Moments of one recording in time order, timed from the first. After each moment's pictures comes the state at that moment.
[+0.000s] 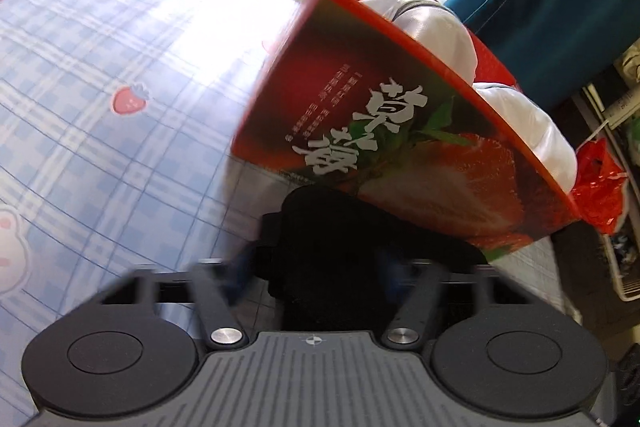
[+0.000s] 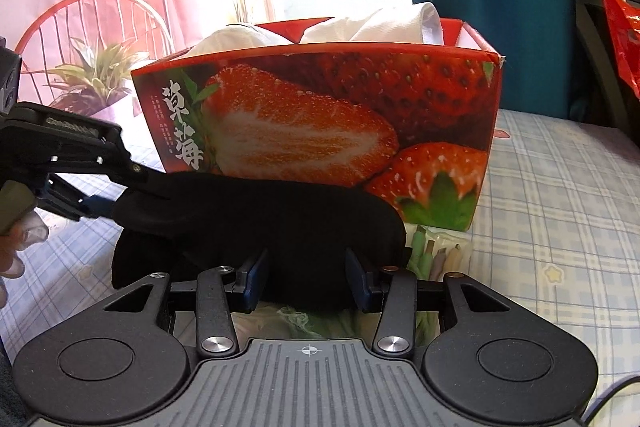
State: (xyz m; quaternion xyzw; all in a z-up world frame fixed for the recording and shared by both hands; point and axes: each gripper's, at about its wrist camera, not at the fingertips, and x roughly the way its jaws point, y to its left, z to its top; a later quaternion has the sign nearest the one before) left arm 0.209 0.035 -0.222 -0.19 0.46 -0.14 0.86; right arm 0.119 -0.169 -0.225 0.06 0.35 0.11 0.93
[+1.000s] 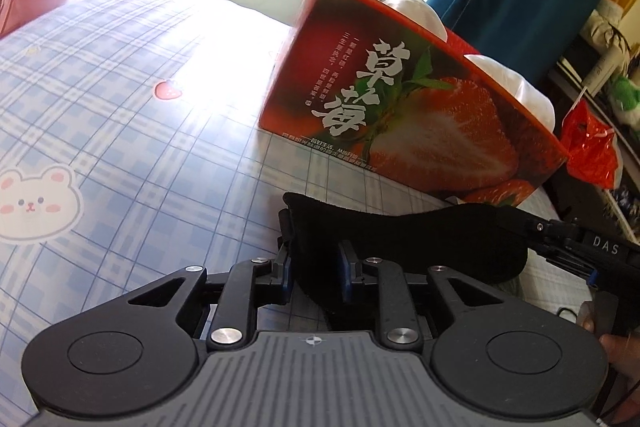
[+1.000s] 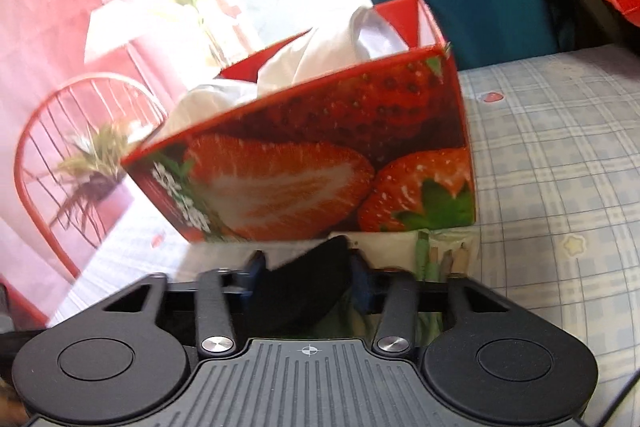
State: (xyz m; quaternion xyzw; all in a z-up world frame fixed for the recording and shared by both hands) left arm 0.139 0.050 -0.241 -0.16 0.39 -0.15 0.89; right arm 0.137 -0.206 -0.213 0.22 0.34 0.11 0.91
